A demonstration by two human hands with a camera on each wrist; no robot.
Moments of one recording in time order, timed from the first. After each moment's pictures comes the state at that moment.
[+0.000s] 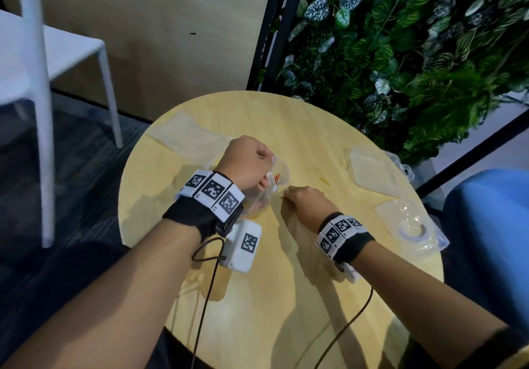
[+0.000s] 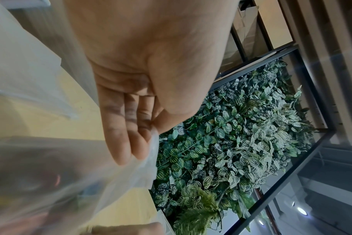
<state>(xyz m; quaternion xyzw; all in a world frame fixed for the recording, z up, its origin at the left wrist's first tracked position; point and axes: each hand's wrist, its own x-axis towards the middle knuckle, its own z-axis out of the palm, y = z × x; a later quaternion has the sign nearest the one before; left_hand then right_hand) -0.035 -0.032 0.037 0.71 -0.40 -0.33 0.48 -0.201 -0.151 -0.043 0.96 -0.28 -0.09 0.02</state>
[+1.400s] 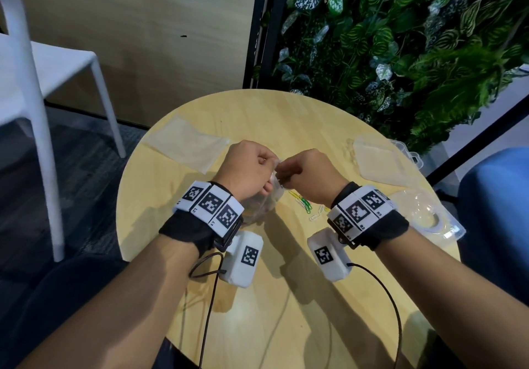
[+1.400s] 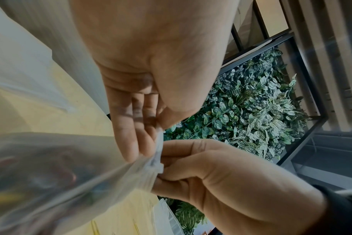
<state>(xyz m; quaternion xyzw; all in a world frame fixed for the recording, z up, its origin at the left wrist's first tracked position) -0.046 -0.035 0.038 0.71 -0.42 -0.32 0.47 -0.169 -0.124 0.046 0.87 -0.41 0.06 -0.27</state>
